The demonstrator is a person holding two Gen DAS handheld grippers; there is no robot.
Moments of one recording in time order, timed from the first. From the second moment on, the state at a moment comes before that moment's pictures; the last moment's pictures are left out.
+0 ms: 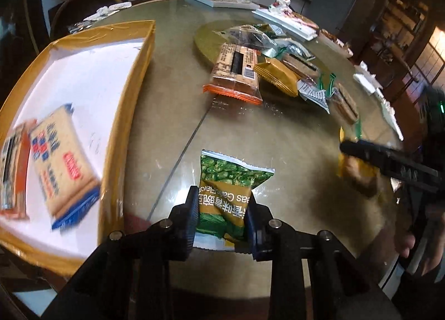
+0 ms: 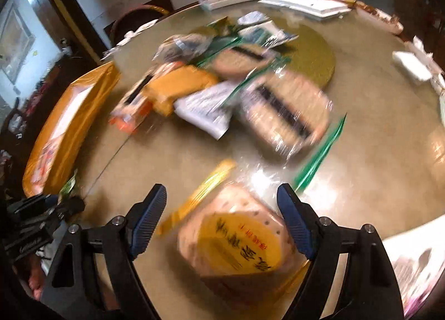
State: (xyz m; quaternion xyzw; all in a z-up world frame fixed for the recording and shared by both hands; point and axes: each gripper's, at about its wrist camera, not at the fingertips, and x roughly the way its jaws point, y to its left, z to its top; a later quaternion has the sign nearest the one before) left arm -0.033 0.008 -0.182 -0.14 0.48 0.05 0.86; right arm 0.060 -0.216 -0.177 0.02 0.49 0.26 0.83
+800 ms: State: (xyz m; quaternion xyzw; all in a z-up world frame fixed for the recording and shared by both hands) left arm -0.066 -0.022 -0.157 -0.07 0.42 0.09 0.90; right arm -0.025 -0.185 -0.185 0.00 0.43 0.22 0.87
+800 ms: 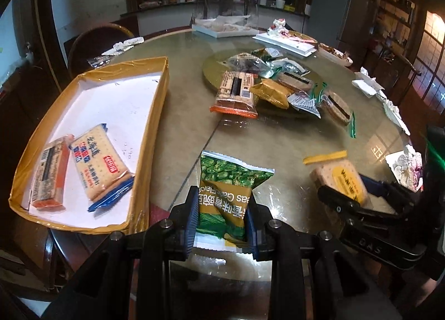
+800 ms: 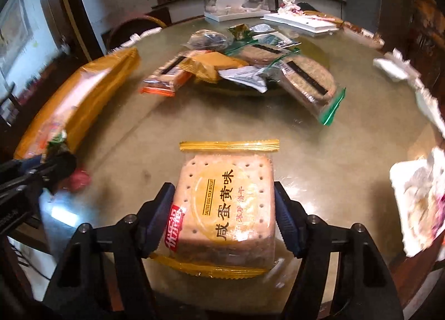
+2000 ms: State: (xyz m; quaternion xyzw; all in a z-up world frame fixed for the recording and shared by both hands) left arm -0.057 0.226 -0.119 -0.19 0.37 0.21 0.89; right arm 0.034 0.066 -0.115 0.03 0.42 0.43 0.80
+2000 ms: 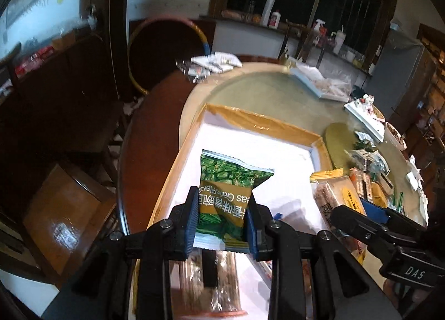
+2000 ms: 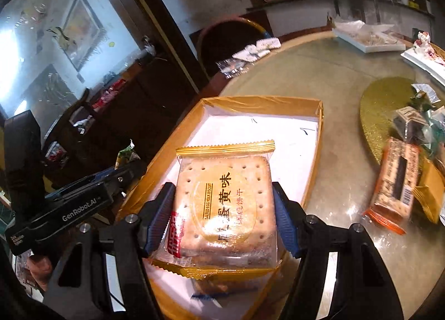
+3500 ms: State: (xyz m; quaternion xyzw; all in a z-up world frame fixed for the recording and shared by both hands) left arm -0.027 0.014 -0.116 -0.10 0.41 0.08 0.90; right arm 0.020 -0.201 -0.130 0.16 0.38 0.34 0.84
